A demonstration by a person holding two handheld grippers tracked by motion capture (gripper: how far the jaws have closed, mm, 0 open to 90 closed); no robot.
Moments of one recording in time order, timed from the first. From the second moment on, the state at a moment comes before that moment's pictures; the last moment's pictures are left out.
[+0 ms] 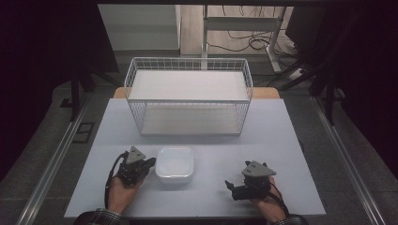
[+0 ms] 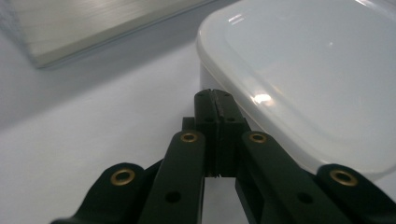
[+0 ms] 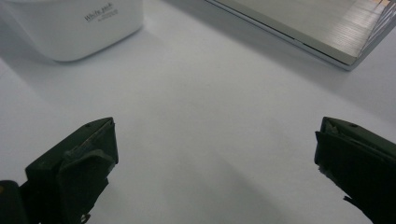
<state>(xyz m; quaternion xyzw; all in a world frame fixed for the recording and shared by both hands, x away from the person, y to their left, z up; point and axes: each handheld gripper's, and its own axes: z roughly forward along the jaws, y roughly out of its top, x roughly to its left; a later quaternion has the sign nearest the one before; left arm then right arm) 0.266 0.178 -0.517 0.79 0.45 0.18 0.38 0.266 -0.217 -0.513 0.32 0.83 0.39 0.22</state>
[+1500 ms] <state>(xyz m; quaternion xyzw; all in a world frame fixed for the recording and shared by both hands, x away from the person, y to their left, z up) 0.252 0.160 -0.515 0.79 0.41 0.15 0.44 0.265 -0.220 -0.508 0.33 0.81 0.44 0.19</state>
